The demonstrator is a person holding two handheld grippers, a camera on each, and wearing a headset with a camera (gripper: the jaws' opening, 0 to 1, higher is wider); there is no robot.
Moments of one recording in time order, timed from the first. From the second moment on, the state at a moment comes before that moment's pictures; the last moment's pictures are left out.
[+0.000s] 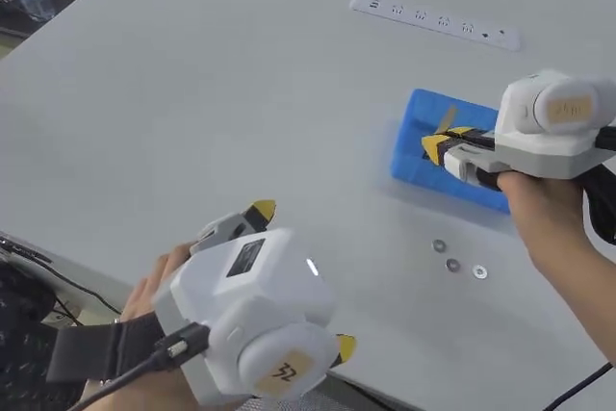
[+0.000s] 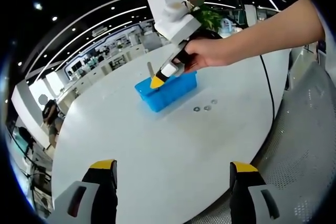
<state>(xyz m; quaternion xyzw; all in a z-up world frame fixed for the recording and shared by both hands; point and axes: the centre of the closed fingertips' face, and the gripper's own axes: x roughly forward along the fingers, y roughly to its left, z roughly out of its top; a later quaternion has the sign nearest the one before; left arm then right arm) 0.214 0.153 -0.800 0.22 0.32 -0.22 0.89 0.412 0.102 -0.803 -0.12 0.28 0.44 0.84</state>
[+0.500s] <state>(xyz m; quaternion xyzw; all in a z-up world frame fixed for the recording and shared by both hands) 0.213 0.155 -0.802 0.23 0.33 -0.22 0.89 0.411 0.100 -0.779 -0.10 0.26 0.44 0.85</state>
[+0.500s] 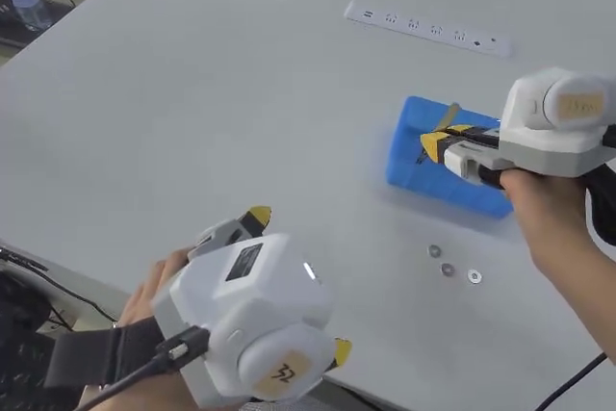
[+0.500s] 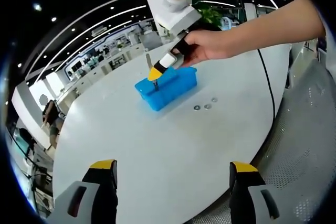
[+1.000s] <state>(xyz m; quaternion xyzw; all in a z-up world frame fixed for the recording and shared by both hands) 0.213 0.154 -0.802 0.23 0.33 -0.22 0.89 0.390 0.090 -0.737 -0.07 0.22 0.45 0.86</state>
